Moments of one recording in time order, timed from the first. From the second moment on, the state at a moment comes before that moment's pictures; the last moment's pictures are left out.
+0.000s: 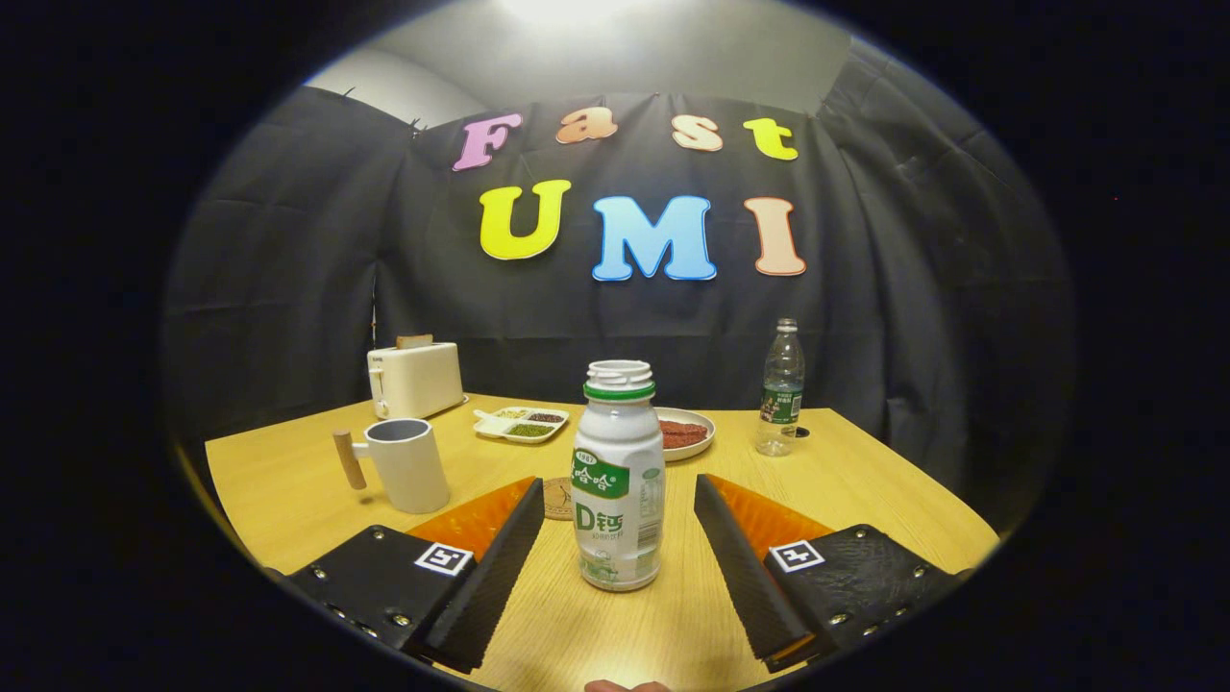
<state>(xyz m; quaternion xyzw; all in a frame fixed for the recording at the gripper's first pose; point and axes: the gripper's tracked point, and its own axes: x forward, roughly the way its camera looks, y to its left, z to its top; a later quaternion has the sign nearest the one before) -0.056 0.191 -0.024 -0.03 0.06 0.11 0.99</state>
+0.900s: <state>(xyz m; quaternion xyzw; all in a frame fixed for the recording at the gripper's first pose) 0.012 0.190 -0.057 0.00 0.08 0.01 1.00</state>
